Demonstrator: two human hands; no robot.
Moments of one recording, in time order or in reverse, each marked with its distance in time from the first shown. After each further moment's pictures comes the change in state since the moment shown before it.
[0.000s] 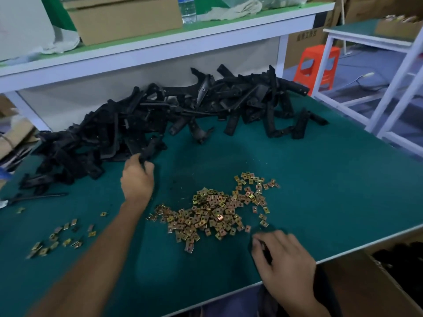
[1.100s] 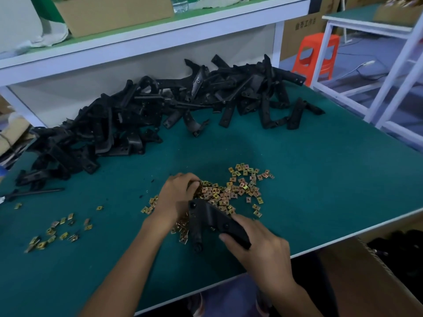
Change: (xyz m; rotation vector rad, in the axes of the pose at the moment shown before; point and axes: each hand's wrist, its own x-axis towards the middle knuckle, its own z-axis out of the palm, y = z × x) left_hand -0.088 0.062 0.002 0.038 -0.579 0.311; right_hand 0.010 -0.027 -0.002 0.173 -0.160 0.098
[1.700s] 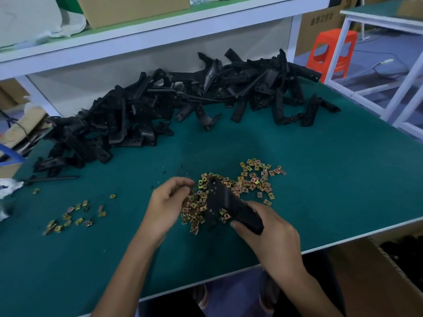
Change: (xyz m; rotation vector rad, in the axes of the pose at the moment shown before) left_hand -0.070 -0.010 -0.026 -0.774 0.141 -0.235; right_hand 0.010 0.001 0.001 0.067 -0.155 0.146
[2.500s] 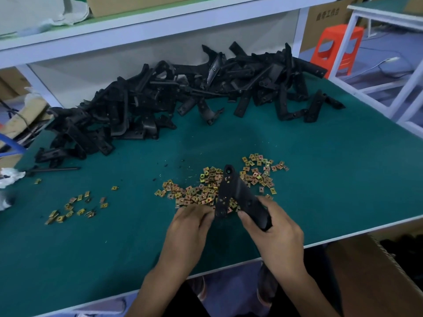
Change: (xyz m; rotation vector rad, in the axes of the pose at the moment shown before) left_hand -0.063 -0.022 0.032 0.650 -0.023 0.317; right_hand -0.010 0.004 0.005 0.142 0.153 0.033
